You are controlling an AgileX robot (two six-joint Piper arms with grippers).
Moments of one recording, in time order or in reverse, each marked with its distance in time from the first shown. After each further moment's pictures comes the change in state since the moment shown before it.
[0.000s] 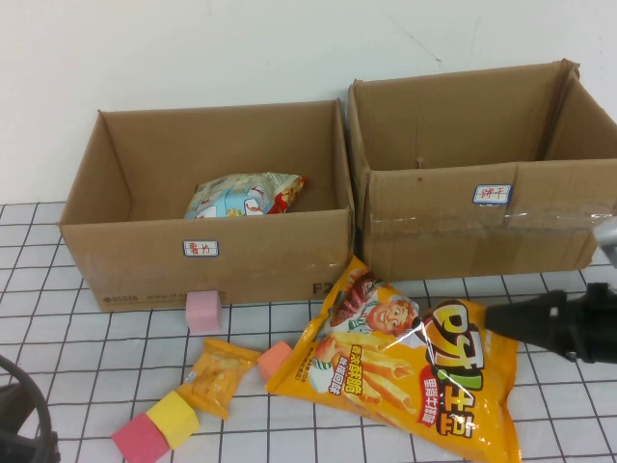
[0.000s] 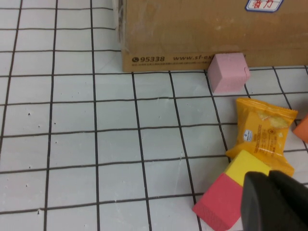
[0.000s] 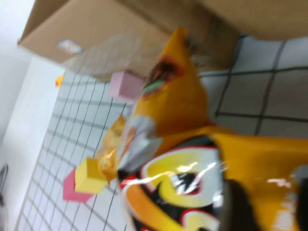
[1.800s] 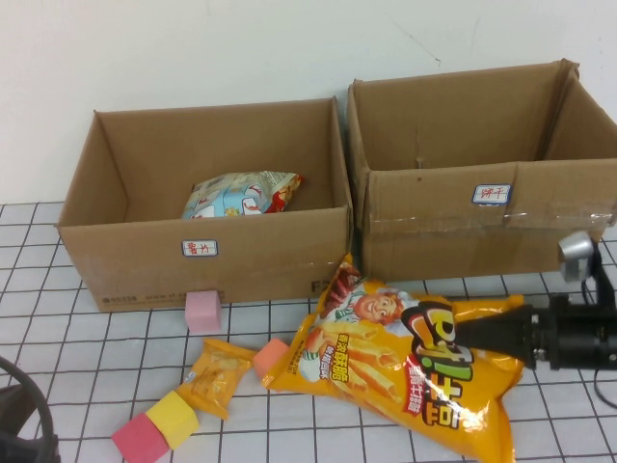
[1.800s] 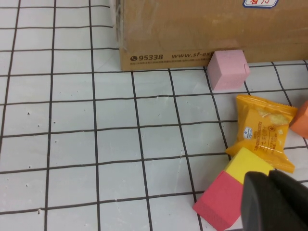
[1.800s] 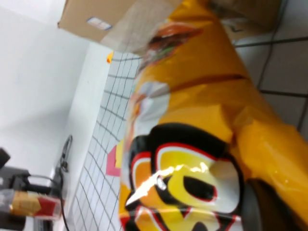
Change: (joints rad) right arm 0.014 0.259 -0.136 -0.045 0.220 -0.009; left arm 0.000 0.000 0.000 0.000 0.009 0.014
